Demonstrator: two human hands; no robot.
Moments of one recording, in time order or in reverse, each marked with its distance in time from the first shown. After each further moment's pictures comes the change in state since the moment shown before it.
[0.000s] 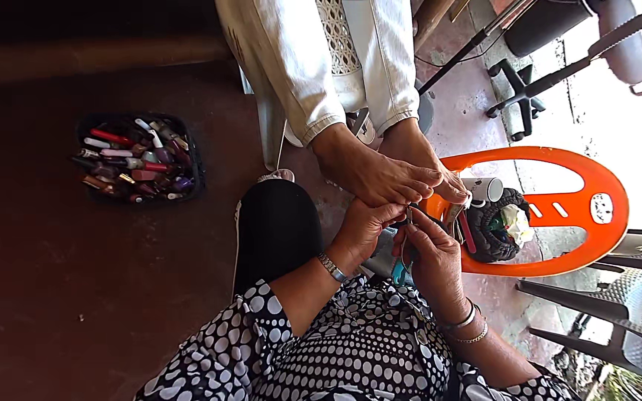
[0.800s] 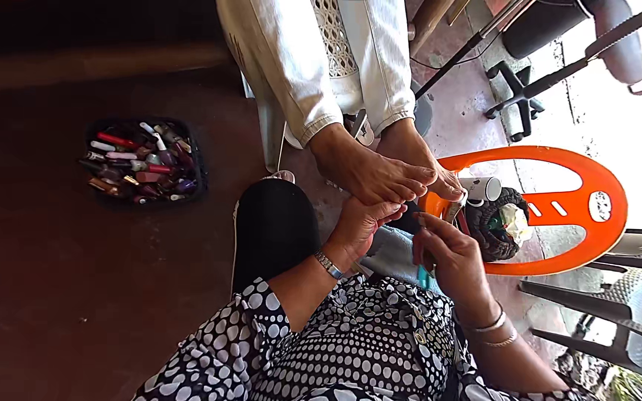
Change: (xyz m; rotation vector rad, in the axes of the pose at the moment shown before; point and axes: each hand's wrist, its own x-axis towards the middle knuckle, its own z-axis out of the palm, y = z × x) left_hand -0.003 0.001 -0.003 0.008 -0.018 -0.005; right_hand -0.004 -0.026 -0.031 -0.297 -0.161 -0.011
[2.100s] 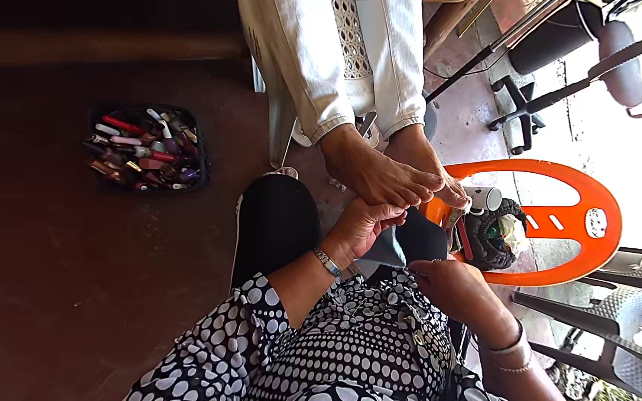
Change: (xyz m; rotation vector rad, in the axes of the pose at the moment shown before) left_hand -0.003 0.009 -0.008 -0.127 -0.067 -0.073; right_hand 0.001 -0.048 0.000 -1.240 -0.652 0.455
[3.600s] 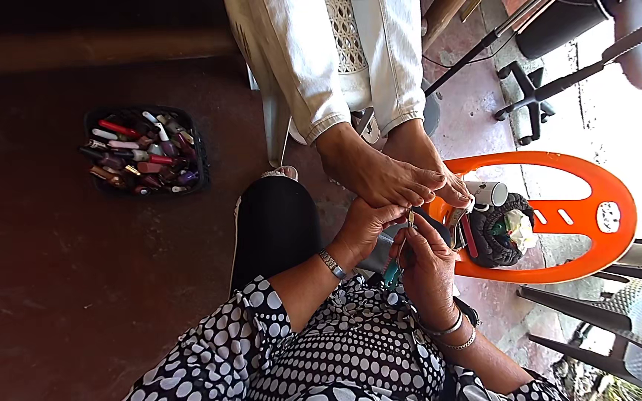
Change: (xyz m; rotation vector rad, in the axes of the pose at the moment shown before) left_hand 0.013 -0.015 0.005 0.141 0.075 0.075; right_hand 0.055 -0.032 0.052 1.771 0.782 -0.389
